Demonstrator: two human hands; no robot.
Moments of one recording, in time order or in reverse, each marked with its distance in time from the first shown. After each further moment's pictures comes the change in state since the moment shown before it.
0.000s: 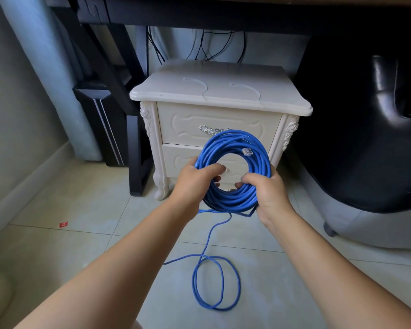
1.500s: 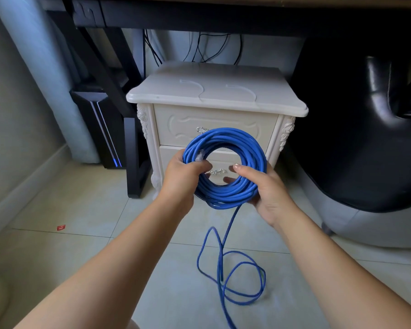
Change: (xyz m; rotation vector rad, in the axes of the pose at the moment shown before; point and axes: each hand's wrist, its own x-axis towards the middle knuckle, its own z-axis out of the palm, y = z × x) left_hand 0.000 0.013 -0.002 -0.111 0.105 0.100; right_hand 0.003 -0.009 -0.010 0.114 -0.231 0.017
